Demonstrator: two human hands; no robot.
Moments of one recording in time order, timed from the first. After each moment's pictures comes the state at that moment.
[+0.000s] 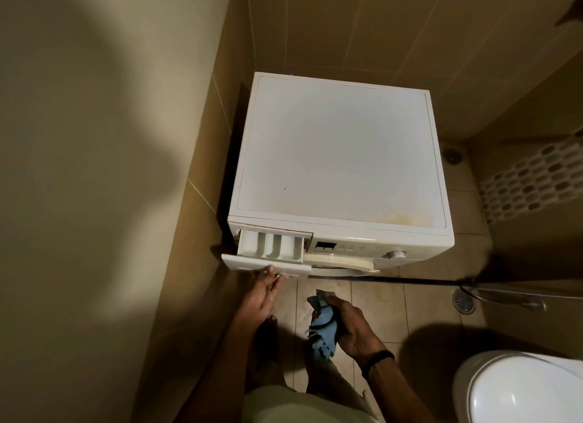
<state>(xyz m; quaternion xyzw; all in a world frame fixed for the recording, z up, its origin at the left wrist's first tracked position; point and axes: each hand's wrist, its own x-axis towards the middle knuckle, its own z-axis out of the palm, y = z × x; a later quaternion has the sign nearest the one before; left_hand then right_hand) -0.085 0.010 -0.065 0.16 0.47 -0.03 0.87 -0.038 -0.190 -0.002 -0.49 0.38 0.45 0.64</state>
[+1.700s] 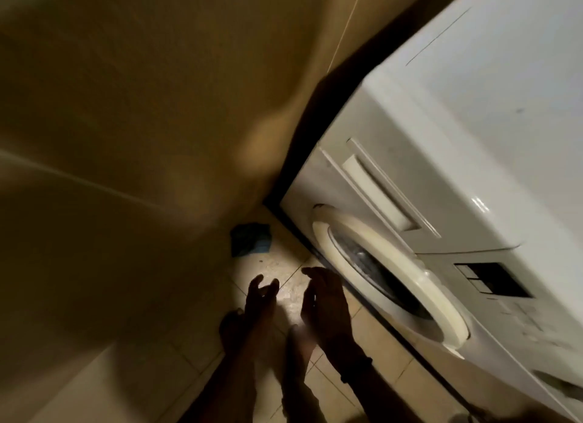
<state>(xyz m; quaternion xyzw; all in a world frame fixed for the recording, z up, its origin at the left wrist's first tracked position) -0.165 -0.097 -0.370 0.29 0.69 0.06 0.66 -0.030 -0.150 -0.301 -0.82 -0.51 0.19 0.17</state>
